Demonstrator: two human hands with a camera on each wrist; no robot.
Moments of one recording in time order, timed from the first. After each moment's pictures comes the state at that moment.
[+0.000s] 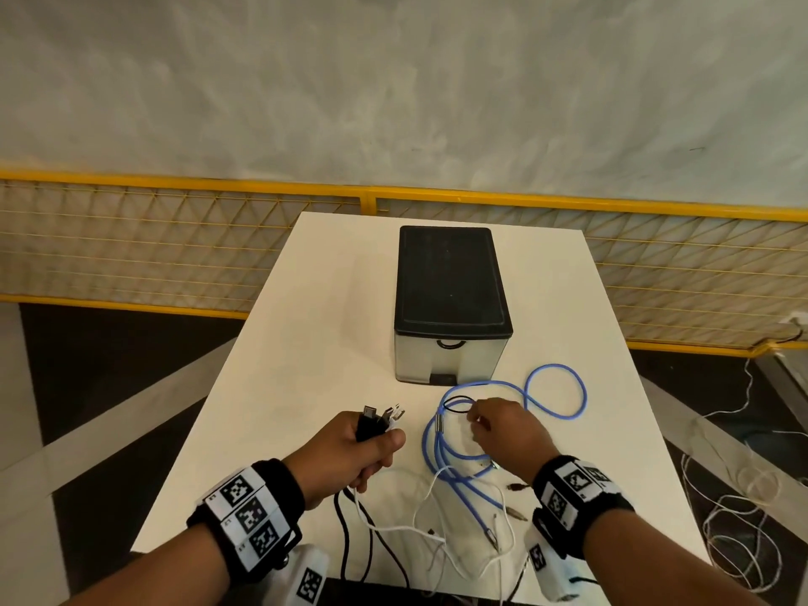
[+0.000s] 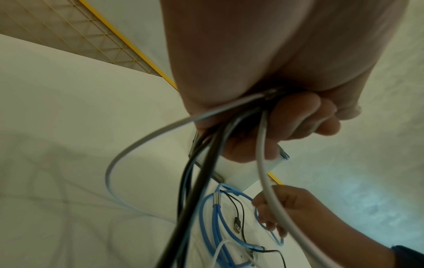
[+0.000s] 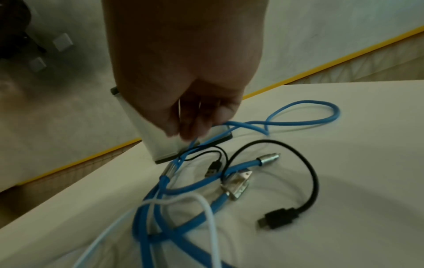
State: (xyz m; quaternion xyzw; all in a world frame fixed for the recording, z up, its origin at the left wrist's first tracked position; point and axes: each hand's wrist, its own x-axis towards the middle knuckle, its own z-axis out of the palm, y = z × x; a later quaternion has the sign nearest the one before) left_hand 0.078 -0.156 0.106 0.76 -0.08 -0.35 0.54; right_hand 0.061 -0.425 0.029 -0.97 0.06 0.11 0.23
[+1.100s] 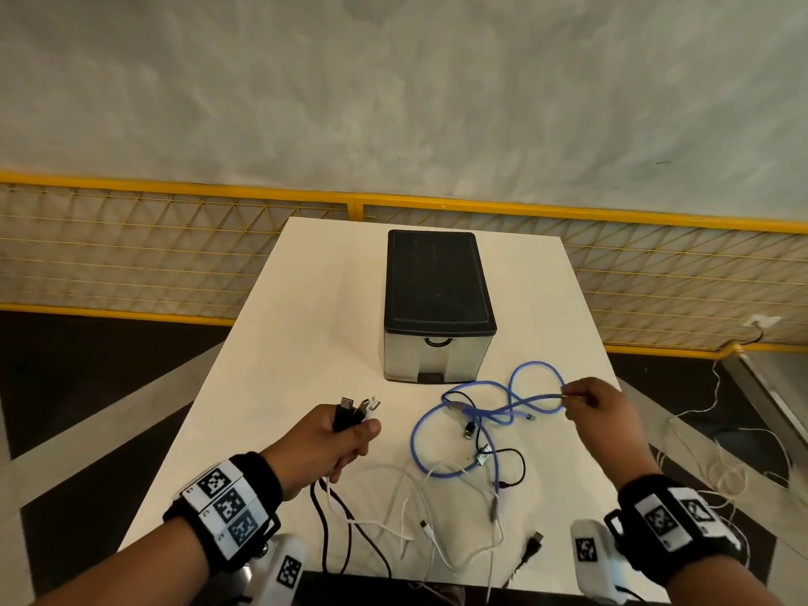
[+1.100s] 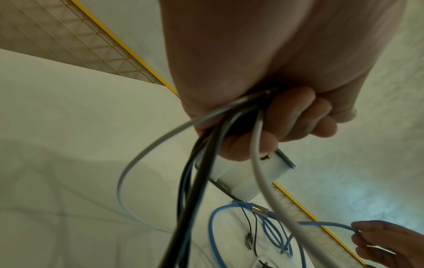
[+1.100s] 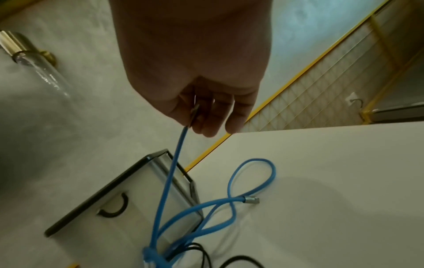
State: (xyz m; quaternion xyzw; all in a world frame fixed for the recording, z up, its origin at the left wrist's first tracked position) left_hand 0.080 -0.140 0.106 0.77 -0.07 -0.33 0.55; right_hand 0.003 -0.507 0.081 -0.86 0.31 -0.11 0.40
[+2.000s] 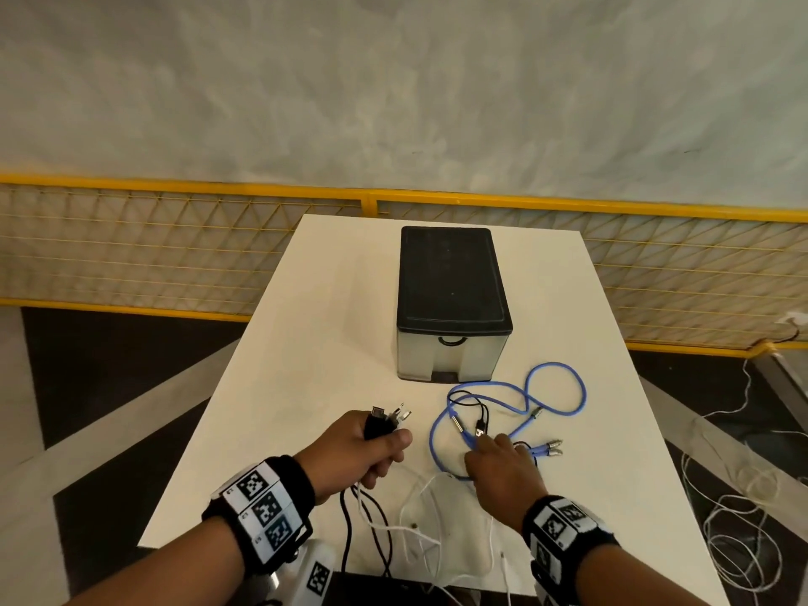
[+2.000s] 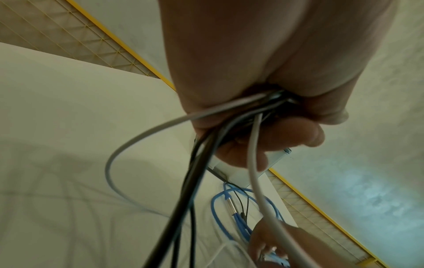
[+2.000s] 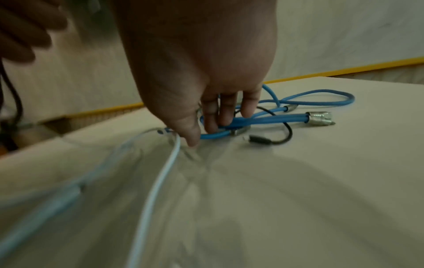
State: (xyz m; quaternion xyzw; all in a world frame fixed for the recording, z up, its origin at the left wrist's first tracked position) left_hand 0.075 -0.158 0.097 0.76 -0.08 -0.35 0.54; right_hand 0.008 -0.393 0.009 -0.98 -0.02 0.20 -0.03
